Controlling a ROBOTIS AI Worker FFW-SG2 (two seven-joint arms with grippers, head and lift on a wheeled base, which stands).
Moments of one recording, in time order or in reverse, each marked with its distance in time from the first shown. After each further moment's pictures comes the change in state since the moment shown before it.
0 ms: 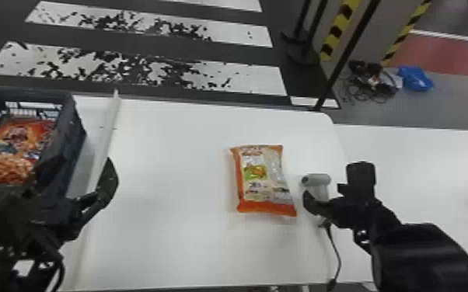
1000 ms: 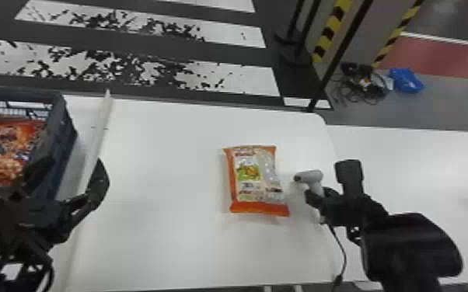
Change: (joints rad) left arm -0.003 -0.001 0.000 0.015 0.000 -0.013 -0.005; right arm -0.049 -0.009 0.010 0.026 0.057 0.095 0.029
